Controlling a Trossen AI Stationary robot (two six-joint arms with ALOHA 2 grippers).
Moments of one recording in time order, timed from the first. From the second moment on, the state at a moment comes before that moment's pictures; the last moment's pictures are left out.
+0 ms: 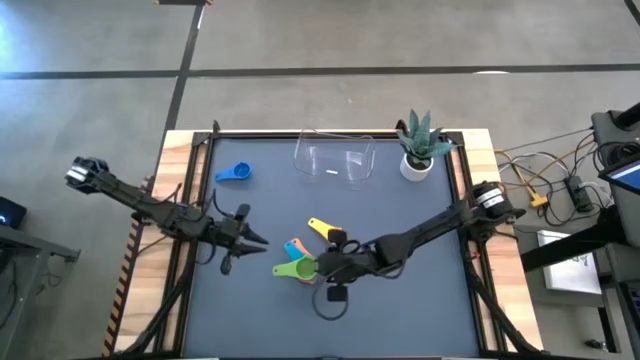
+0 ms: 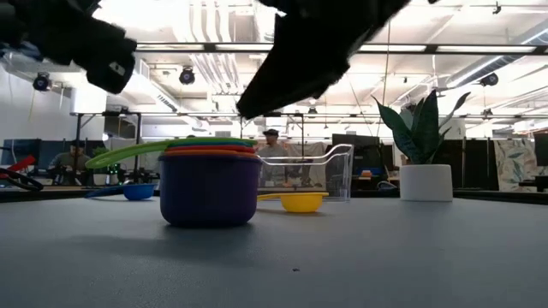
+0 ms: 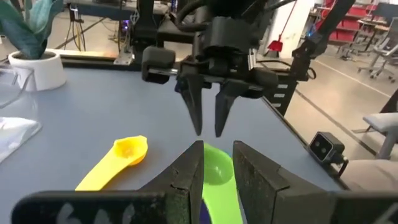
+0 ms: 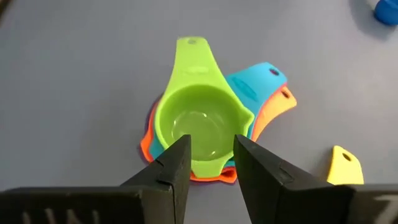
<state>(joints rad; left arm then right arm) -0.40 0.72 0.23 0.32 -0.20 -0.18 0.36 1.88 1.26 -0.10 0.32 0.18</state>
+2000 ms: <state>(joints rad) -0.44 1.58 1.05 -0.58 -0.24 -0.12 0.36 1.52 0.70 0.51 0.32 0.18</state>
